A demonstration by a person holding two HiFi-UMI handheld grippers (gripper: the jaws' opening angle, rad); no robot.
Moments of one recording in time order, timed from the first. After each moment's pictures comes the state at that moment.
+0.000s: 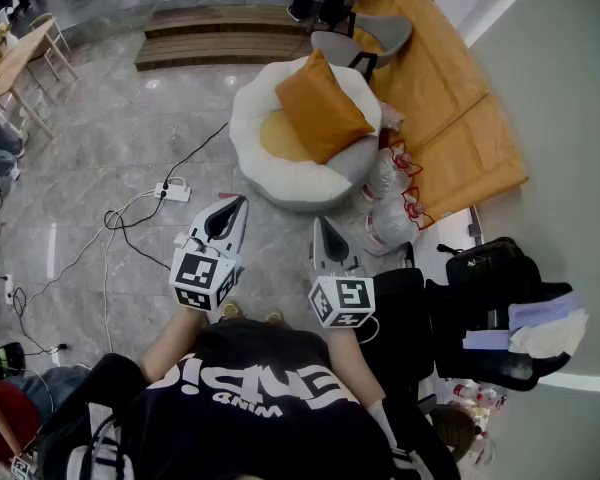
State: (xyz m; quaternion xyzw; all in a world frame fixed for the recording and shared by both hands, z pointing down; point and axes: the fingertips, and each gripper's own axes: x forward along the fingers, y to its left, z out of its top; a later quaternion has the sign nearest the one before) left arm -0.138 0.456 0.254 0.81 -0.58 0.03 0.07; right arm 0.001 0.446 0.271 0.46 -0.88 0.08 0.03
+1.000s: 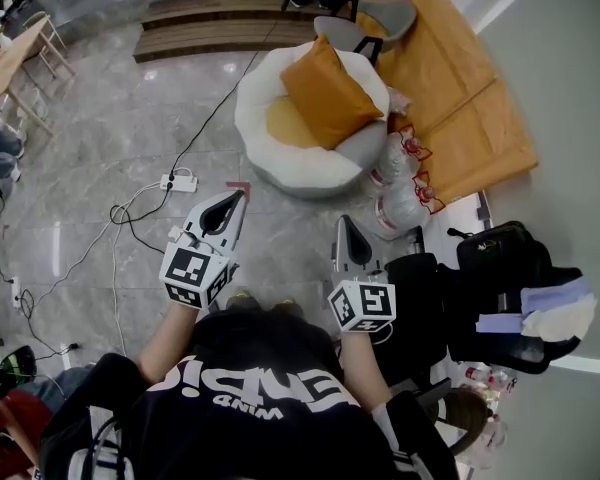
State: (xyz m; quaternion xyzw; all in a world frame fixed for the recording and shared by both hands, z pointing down) left arm -0.180 0.471 0.257 0.83 -0.55 0.04 0.08; right arm 0.002 0.465 0.269 0.51 -0.86 0.08 0.01
